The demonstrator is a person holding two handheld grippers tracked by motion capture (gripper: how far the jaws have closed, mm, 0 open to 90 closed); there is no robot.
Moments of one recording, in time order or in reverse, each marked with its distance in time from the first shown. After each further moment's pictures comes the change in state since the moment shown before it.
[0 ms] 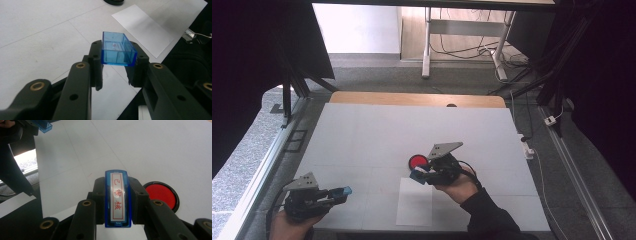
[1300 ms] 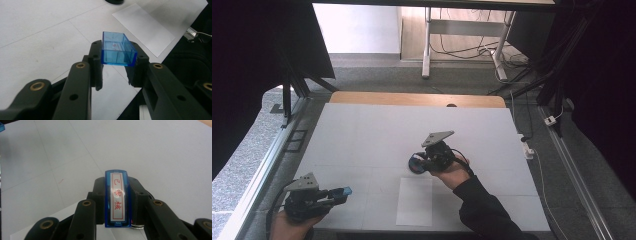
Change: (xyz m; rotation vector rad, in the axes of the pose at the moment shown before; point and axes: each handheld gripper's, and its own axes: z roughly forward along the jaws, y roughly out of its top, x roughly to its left) left arm -0.001 0.000 0.000 0.005 0.009 0.004; right arm -0.035 0.010 0.030 0.037 -0.078 0.030
